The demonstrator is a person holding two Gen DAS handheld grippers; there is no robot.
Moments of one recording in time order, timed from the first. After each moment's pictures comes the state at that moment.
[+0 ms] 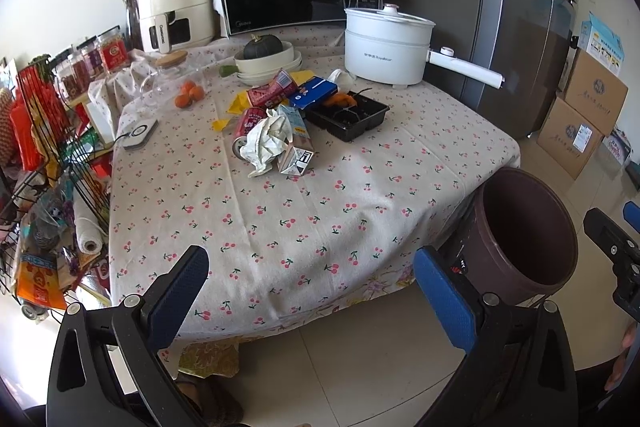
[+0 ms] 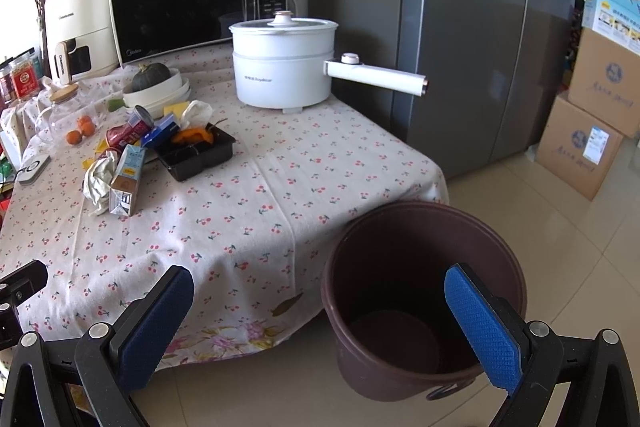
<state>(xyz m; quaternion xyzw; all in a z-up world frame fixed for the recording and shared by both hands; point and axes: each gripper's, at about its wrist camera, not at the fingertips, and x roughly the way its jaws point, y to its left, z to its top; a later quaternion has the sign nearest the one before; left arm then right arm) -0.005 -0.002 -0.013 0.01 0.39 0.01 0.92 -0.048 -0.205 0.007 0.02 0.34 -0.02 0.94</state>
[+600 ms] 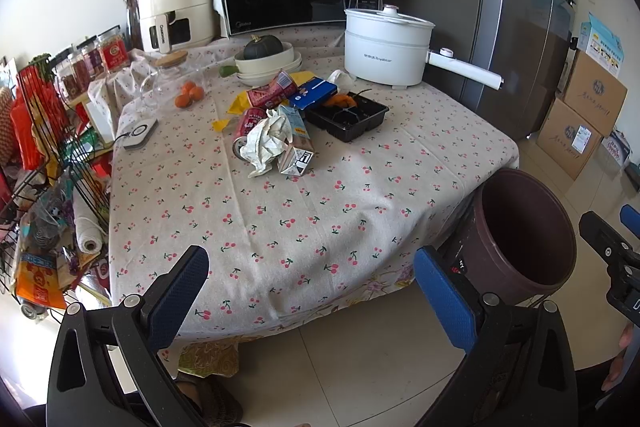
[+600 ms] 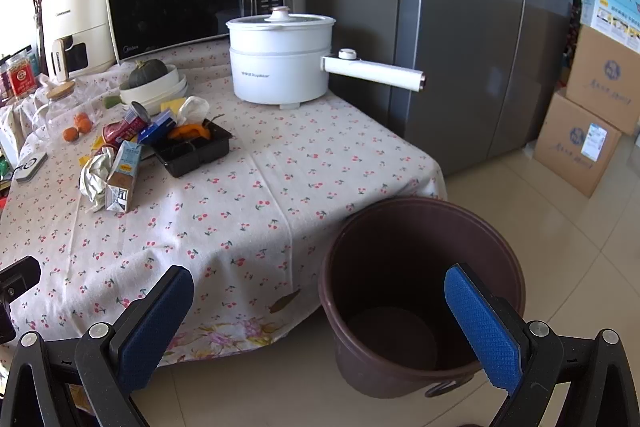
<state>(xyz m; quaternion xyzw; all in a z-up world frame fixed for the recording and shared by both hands) -0.005 -0.002 -0.013 0.01 0.39 0.01 0.92 -0.047 -0.206 0.005 0.02 0.34 -0.02 0.94</state>
